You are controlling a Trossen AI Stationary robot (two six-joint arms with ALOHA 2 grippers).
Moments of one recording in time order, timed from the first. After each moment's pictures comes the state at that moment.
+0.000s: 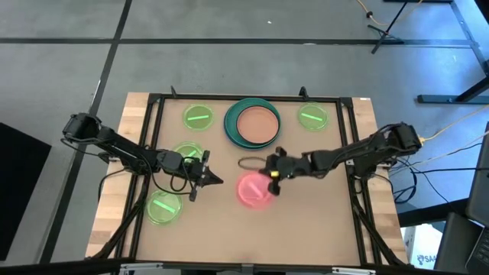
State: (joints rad) left arm -0.22 1.24 0.30 0.79 -0.04 -0.08; right arm 0.15 1.52 0.79 0.06 0.20 0.33
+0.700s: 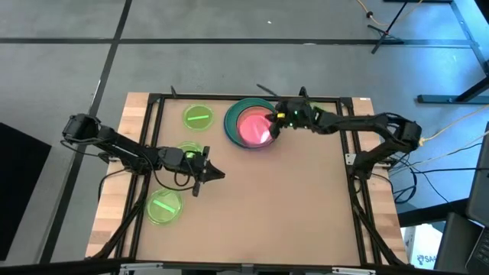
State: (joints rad) left arm -0.16 1.24 0.30 0.78 -0.04 -0.17; right arm -0.47 1.51 0.79 0.19 -0.03 0.17
